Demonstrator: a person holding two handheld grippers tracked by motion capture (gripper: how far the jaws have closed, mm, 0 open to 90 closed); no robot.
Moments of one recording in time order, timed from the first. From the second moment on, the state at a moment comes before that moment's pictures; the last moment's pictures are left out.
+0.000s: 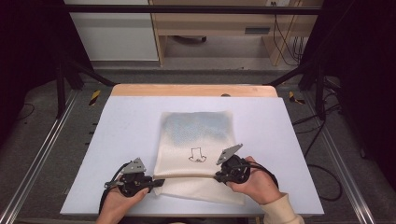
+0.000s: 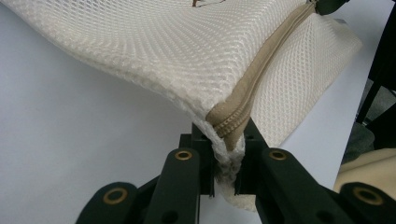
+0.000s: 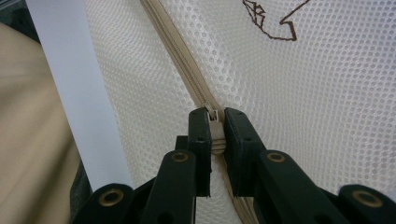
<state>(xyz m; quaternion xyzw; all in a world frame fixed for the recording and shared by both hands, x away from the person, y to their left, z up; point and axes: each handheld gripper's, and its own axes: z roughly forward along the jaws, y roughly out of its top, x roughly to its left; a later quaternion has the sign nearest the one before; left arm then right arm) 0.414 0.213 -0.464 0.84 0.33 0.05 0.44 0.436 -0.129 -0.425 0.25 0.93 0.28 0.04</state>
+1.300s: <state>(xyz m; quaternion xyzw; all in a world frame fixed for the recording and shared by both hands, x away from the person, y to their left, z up) 0.414 0.214 -0.465 0.84 0.33 0.05 0.43 0.427 -0.159 -0.428 0.28 0.91 0.29 0.04</state>
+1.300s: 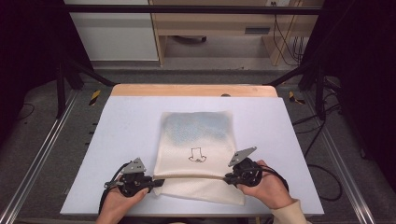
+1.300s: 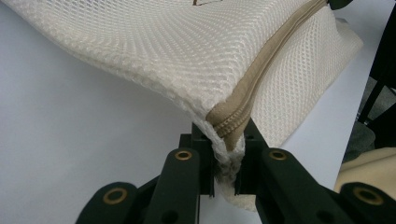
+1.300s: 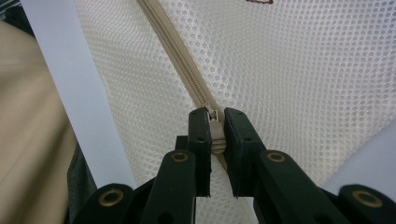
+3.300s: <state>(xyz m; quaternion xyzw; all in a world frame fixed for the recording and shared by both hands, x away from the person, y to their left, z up) 0.412 0.214 -0.464 0.84 0.33 0.05 0.43 0.421 -0.186 -0.432 0.31 0.91 0.29 0.05</state>
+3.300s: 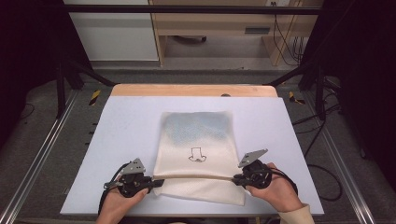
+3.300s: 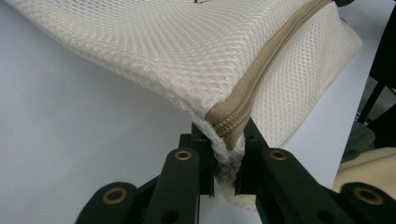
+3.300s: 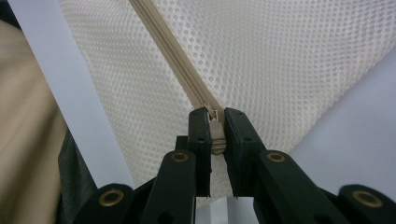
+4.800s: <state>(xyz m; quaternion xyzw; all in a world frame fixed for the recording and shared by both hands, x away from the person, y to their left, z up) 0.411 0.214 -0.462 0.84 0.33 0.05 0.44 0.415 -0.205 -0.432 0.32 0.90 0.29 0.06</state>
